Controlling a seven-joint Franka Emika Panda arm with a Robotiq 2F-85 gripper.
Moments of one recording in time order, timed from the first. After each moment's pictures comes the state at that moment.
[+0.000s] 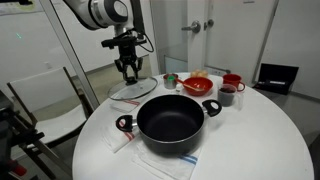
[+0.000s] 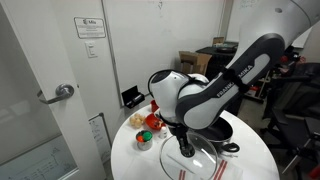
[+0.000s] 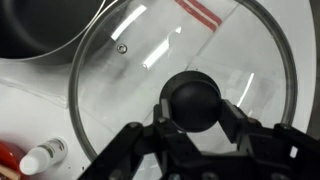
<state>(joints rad) 0.22 0.99 0.08 -1.49 -0.27 2.19 -0.17</state>
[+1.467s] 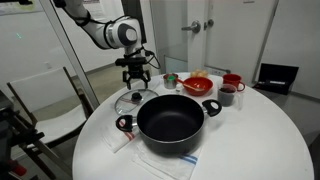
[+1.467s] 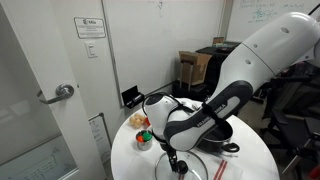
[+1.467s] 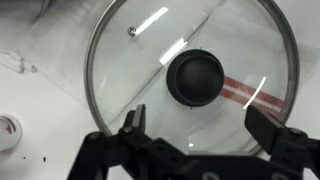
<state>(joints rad) 0.21 1.30 0.10 -1.14 -0.25 2.20 -0.27</state>
